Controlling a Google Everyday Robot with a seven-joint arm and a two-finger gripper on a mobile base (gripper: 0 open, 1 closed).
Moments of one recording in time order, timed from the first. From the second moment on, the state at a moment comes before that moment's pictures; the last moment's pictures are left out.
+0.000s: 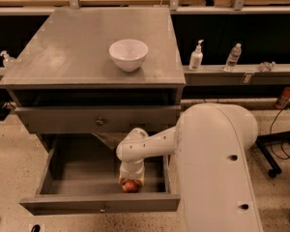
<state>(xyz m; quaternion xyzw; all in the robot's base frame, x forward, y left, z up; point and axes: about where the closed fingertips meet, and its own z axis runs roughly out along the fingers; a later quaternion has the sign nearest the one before) 0.540 0.051 0.365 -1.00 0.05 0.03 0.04</state>
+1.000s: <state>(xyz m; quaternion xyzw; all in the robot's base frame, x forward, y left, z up) 0.568 0.030 0.511 -0.98 0.08 -0.03 0.18</state>
